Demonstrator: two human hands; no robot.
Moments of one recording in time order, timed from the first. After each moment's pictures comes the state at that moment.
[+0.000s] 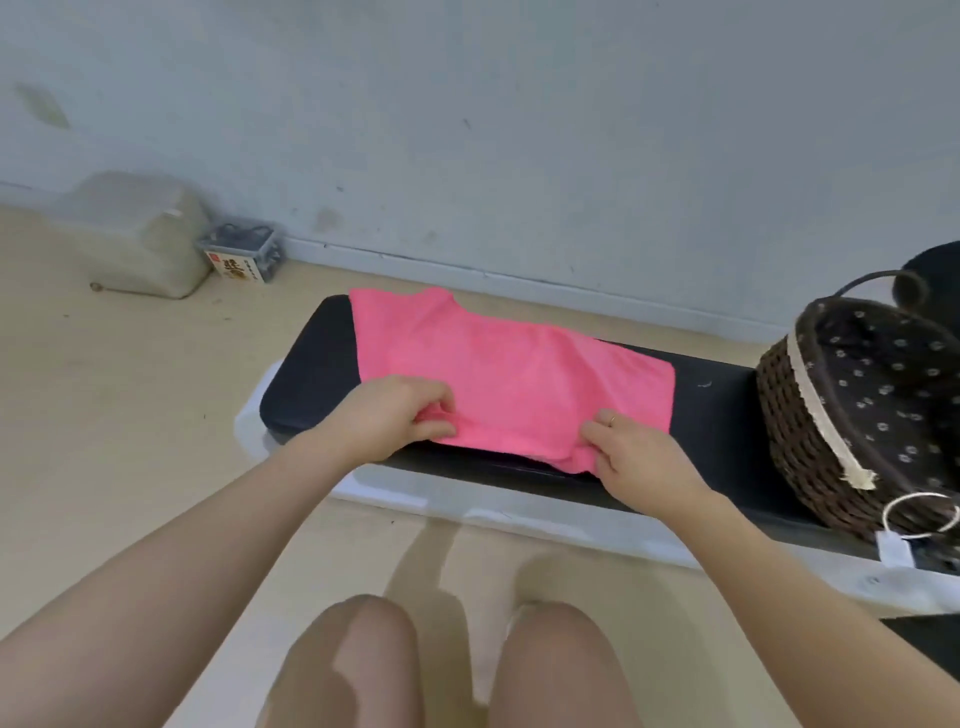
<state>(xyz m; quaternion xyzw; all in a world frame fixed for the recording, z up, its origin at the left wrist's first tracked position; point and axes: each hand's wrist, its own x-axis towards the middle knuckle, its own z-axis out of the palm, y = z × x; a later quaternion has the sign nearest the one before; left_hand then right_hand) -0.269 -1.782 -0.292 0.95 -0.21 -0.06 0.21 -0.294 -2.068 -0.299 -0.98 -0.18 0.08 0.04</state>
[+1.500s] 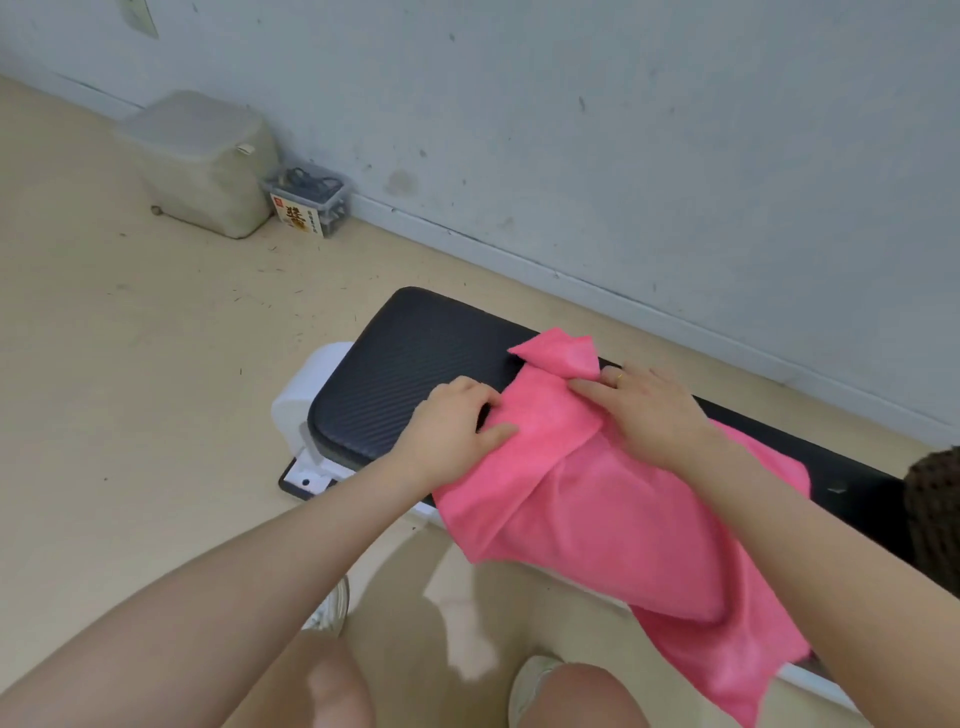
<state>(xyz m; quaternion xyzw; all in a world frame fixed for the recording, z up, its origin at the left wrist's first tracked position) -0.222 -1.764 -0.344 0.94 -0.02 -0.09 0.34 -0.153 -1.982 -0.307 -0.93 -0.34 0.02 -0.16</state>
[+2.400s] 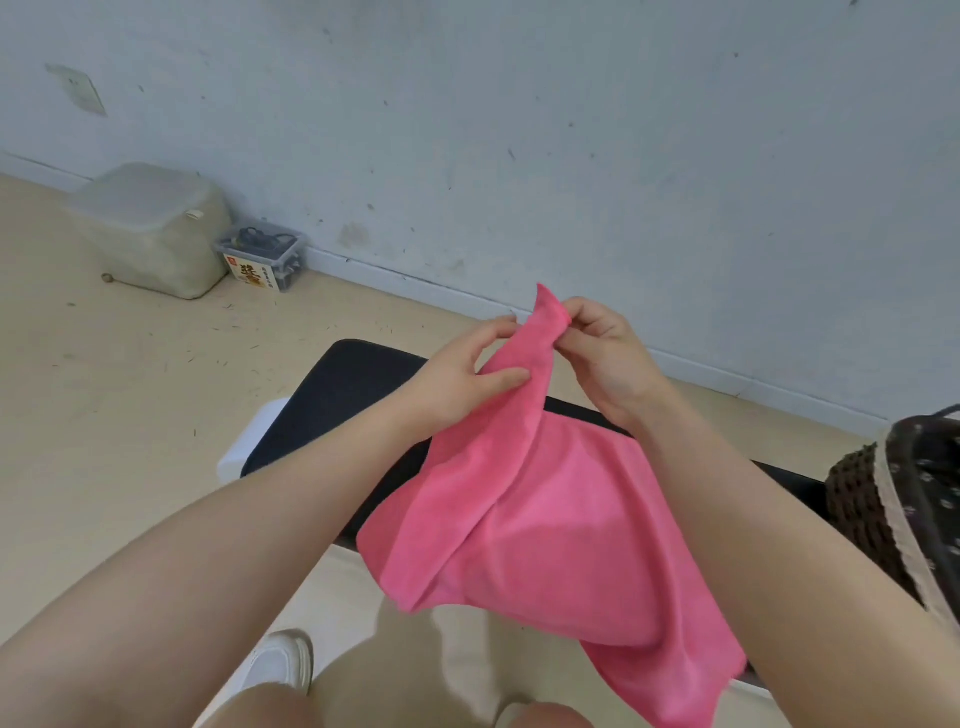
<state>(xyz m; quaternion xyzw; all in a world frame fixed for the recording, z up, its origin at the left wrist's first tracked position) -0.160 -1.810 -0.270 0.80 -0.13 -0.03 0.59 -0.125 -1.976 -0.244 -0.68 -0.18 0.09 0.70</state>
